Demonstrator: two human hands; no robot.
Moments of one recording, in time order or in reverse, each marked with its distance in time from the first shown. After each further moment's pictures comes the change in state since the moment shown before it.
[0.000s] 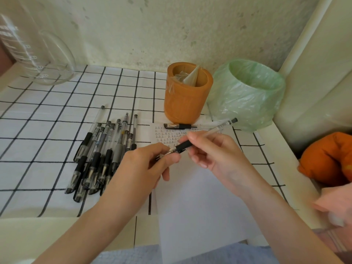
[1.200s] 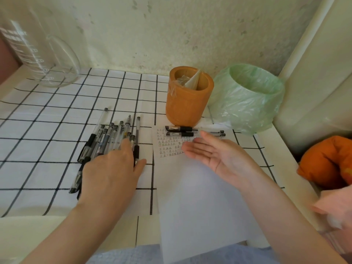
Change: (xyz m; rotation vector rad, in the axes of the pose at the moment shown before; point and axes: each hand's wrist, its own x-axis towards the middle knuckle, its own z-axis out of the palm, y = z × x) left_hand -0.005 -0.014 -0.021 1.166 0.187 -0.127; right_hand 0.012 0.000 -0.011 0.421 0.190 0.276
